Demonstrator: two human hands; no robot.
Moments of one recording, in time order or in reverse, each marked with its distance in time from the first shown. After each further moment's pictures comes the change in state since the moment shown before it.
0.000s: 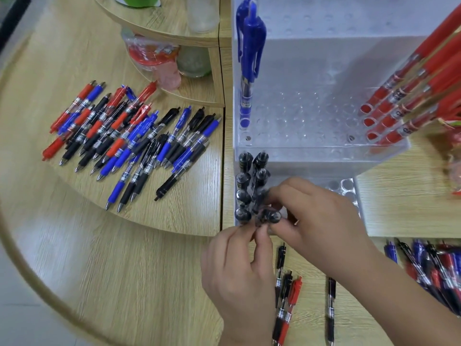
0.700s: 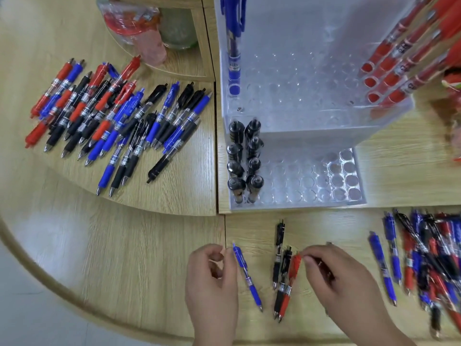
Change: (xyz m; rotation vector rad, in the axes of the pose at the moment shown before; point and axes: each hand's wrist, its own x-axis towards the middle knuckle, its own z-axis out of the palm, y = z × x) left_hand -0.052 -0.062 -0.039 -0.019 -0.383 -0.550; right_hand -0.148 0.017 0.043 0.211 -0.138 0.521
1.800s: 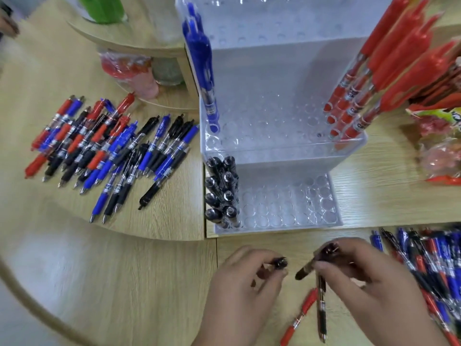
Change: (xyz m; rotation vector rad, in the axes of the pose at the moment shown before) left_hand 0.011 0.085 0.000 -0.009 -0.462 0.481; right_hand 0.017 -0.042 -0.079 0.454 0.124 0.105
